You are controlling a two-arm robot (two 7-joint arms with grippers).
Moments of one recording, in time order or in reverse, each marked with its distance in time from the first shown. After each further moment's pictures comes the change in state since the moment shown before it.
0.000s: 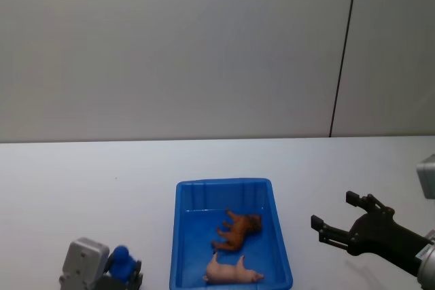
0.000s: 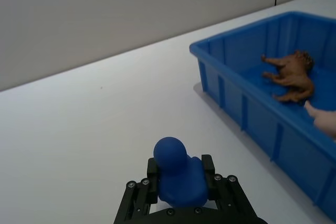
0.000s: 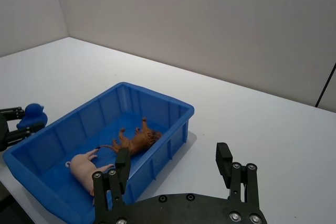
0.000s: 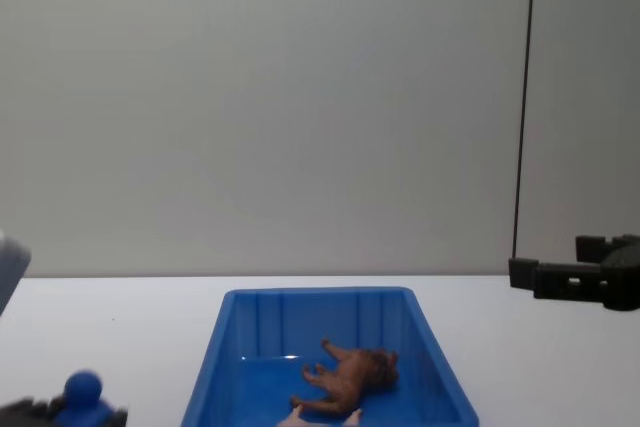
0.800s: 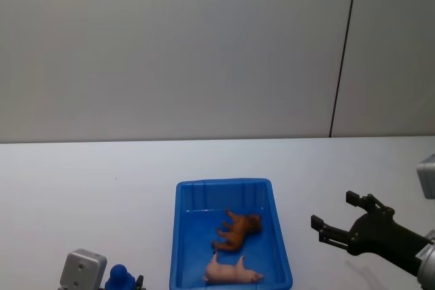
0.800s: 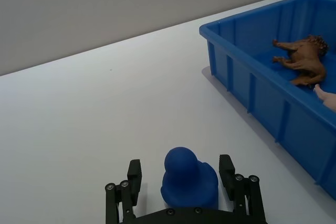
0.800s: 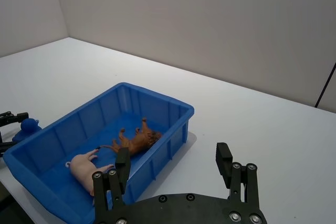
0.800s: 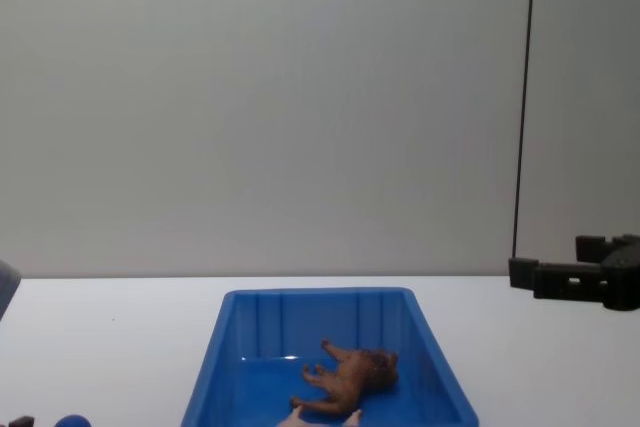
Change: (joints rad) left arm 0.034 0.016 0.025 -0.035 -0.026 0.019 0.093; right arm 0.000 0.000 0.000 0.000 0.000 0.000 0.000
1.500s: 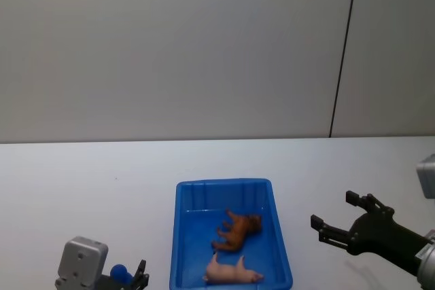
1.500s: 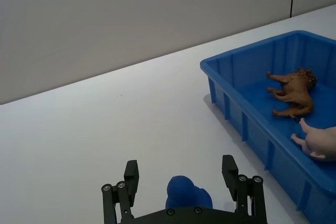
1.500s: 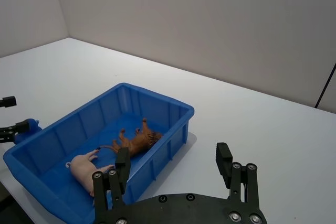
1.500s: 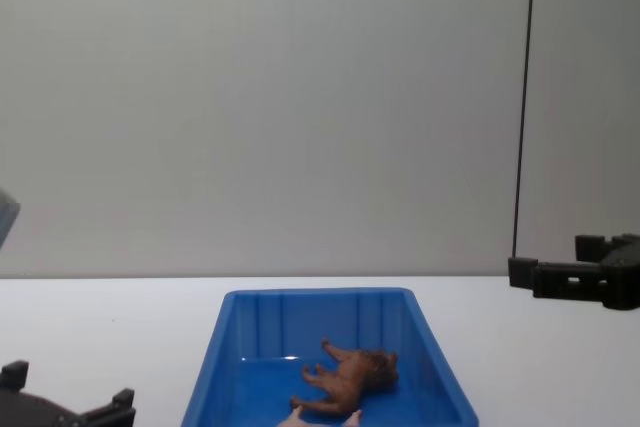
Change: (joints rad) left arm 0.030 0.039 0.015 -0.143 0.001 0.036 0.096; right arm 0.001 -0.001 0.000 0.000 -0.001 0.000 0.000
